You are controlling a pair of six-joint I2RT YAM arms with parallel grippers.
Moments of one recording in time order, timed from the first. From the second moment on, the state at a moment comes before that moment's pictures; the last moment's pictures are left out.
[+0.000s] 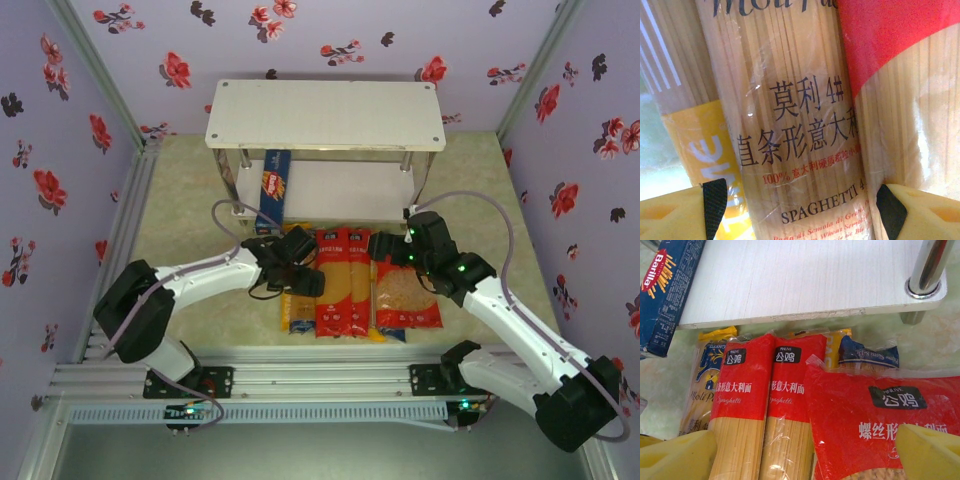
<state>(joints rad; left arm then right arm) -0.90 1.57 0.99 -0.63 0.02 -0.67 0.55 0.97 0.78 -0.54 0.04 0.54</state>
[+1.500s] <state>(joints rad) -0.80 1.51 1.06 -0.75 0.15 -0.62 0.56 0.99 0.78 -0.55 0.05 0.54</state>
